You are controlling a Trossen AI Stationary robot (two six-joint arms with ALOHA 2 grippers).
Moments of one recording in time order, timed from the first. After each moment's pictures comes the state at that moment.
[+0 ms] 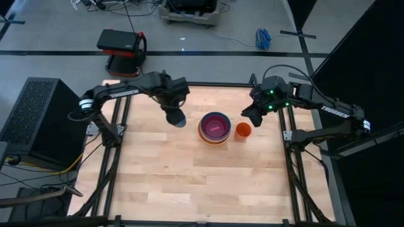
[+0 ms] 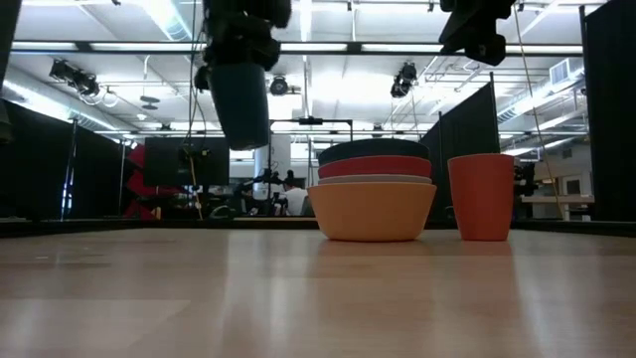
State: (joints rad) left arm 0.33 1.63 1.60 -1.33 0.04 -0.27; right arm -0.31 1.08 1.20 -0.89 -0.21 0.39
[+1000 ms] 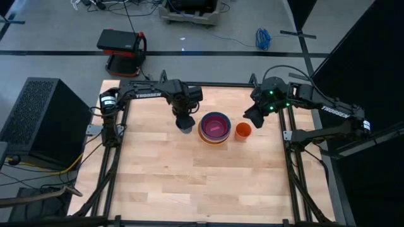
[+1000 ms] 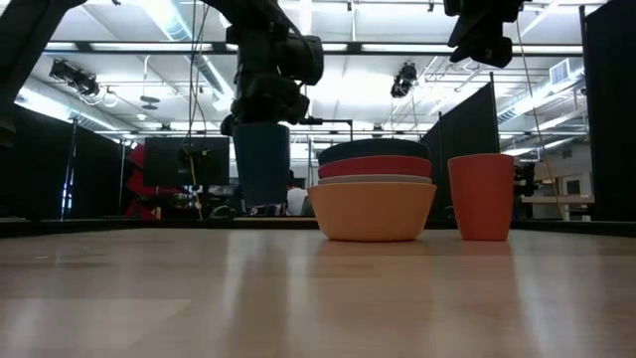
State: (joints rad) left arm 0.34 1.87 1.59 -1.22 0.09 -0.21; right arm -0.32 1.07 1.20 -0.95 -0.21 0.36
